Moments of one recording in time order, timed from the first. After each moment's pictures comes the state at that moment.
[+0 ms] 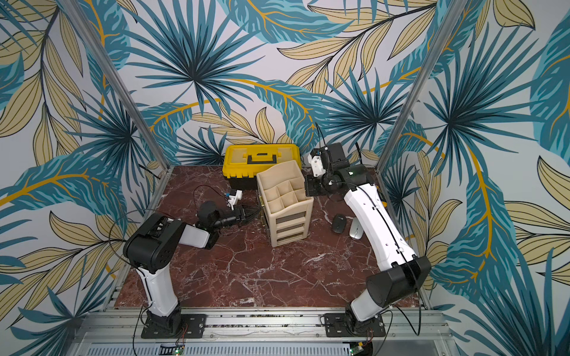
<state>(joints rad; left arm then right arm) -0.31 1.93 0.74 1.16 0.92 -1.28 0.30 1.58 1.80 -1.09 -0.15 0.18</state>
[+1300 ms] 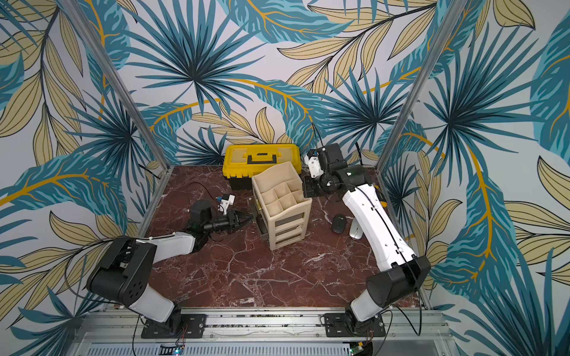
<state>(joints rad) -0.28 1.57 0.65 0.58 0.85 -1.07 0.32 1.58 1.80 -1.09 -0.15 0.17</state>
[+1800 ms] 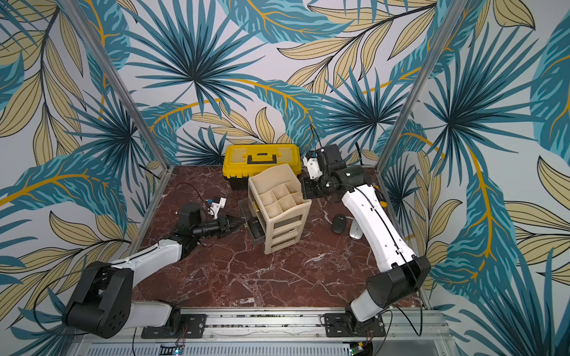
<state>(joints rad) -0.24 1.35 0.60 0.33 0.87 -0.94 0.33 1.58 1.79 -1.11 -0.16 0.16</state>
